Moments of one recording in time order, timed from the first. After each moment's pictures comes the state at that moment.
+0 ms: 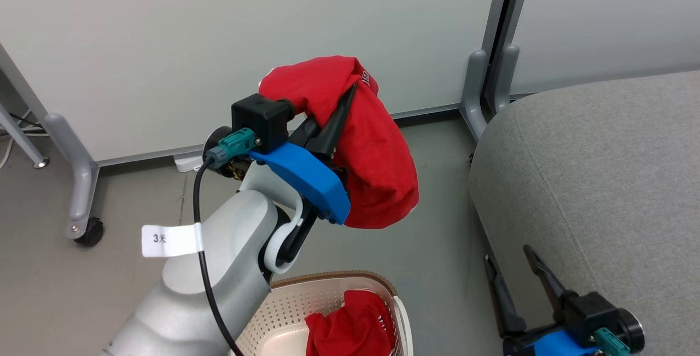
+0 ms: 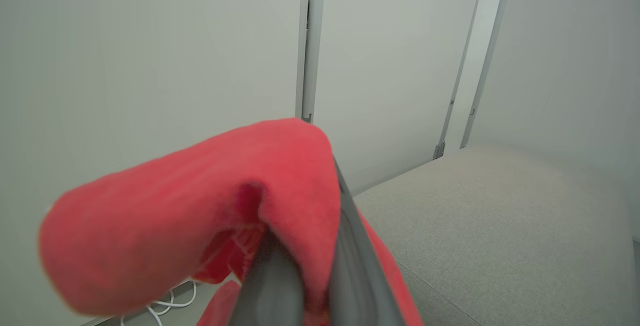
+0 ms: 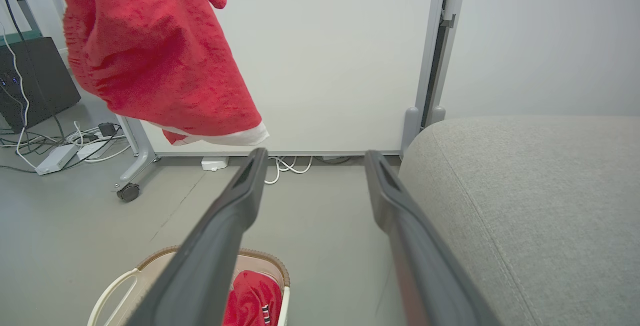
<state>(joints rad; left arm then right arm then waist) -0.72 0.18 -0.78 0.43 -0.78 -0.03 -0.13 0.01 -0.02 0.07 0.23 0.04 0.13 -0.26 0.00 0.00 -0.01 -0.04</state>
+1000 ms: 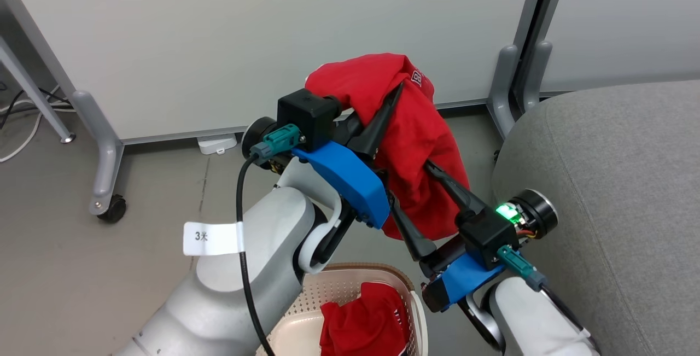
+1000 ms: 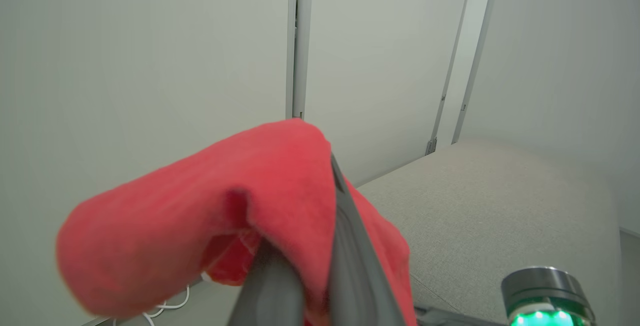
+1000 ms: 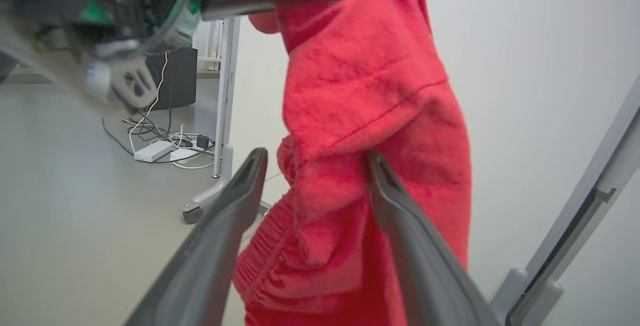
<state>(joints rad) -0.76 0.12 -0.83 0.41 -0.78 -0.02 -0.12 -0.36 -0.02 0.37 0.33 -0.04 0.13 -0.26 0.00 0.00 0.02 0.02</state>
